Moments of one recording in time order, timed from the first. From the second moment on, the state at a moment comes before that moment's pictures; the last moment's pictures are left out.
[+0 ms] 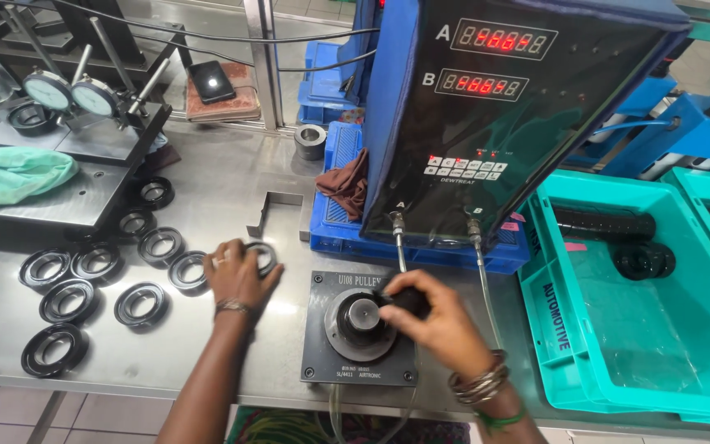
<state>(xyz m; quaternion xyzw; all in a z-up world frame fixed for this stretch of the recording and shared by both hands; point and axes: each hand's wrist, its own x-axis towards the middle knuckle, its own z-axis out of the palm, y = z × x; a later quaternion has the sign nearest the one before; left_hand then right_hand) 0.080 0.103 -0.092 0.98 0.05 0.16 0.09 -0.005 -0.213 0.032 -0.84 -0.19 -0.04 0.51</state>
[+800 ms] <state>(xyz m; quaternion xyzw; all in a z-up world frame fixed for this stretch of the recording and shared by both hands) -0.019 -0.011 0.007 0.91 -0.22 0.11 0.34 -0.010 -0.247 0.044 -0.69 -0.02 -0.01 0.72</state>
